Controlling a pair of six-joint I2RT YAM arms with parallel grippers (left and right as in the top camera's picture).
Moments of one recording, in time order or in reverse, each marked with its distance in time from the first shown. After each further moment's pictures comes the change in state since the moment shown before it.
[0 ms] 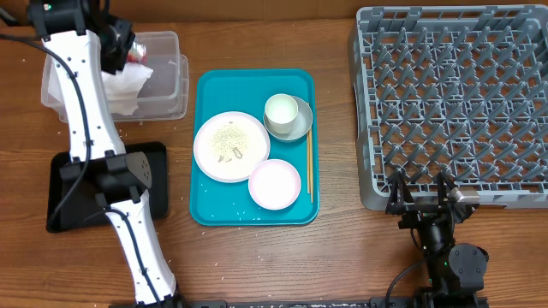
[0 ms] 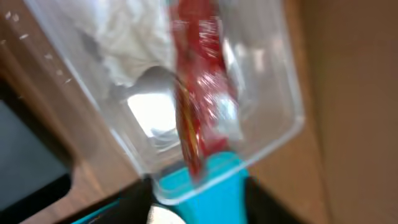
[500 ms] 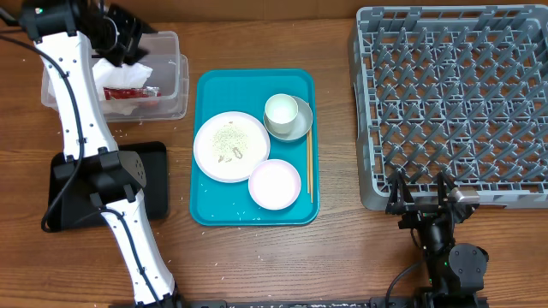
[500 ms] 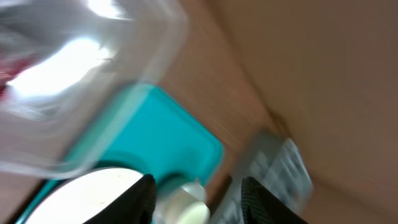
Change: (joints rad) left arm 0.039 0.019 0.006 0.129 0.562 0.321; right arm 0.000 0.000 0.000 0.000 0.000 0.000
